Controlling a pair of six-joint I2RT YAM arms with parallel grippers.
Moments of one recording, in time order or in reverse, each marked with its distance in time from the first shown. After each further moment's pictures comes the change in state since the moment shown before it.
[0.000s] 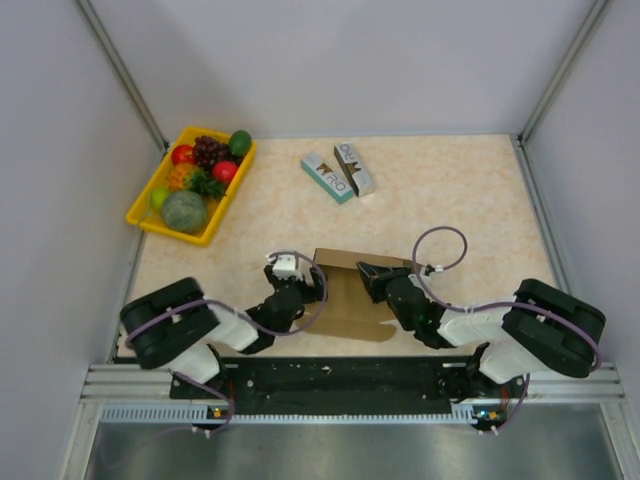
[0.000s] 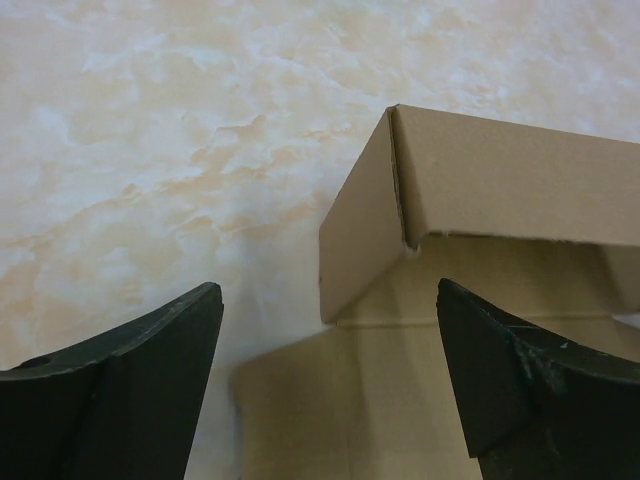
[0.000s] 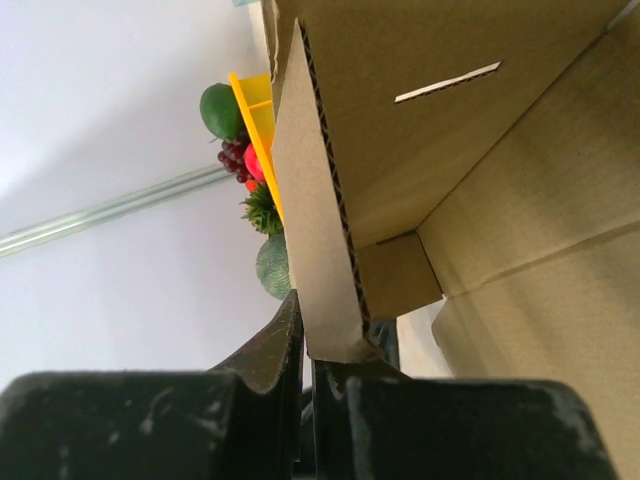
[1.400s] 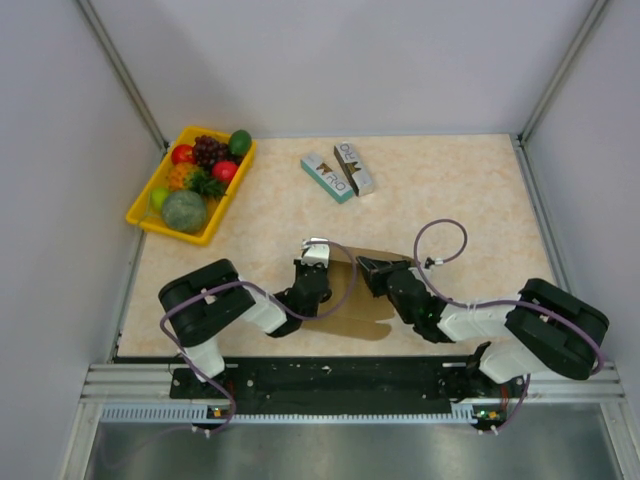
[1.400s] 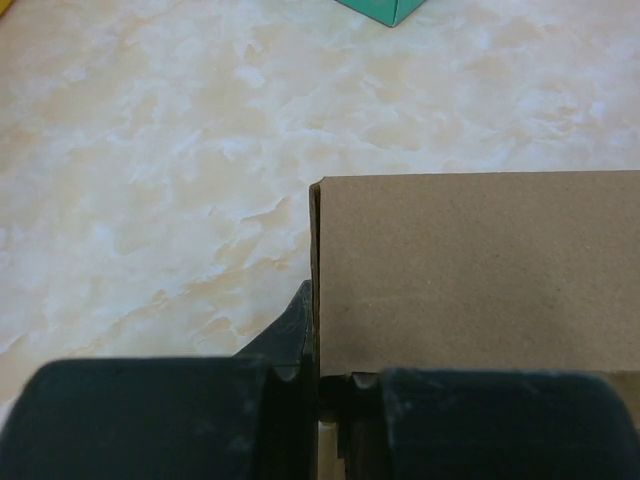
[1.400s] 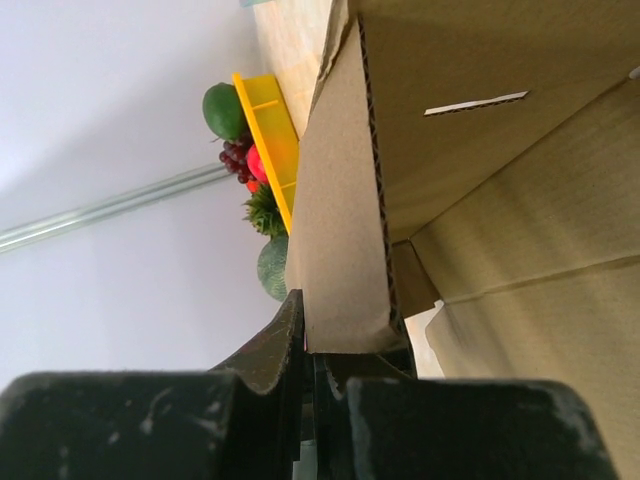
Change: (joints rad) left arm -0.001 0.139 0.212 -0.082 -0.138 0.278; right arm -0.048 -0.010 0.034 -0.019 -0.056 -0.054
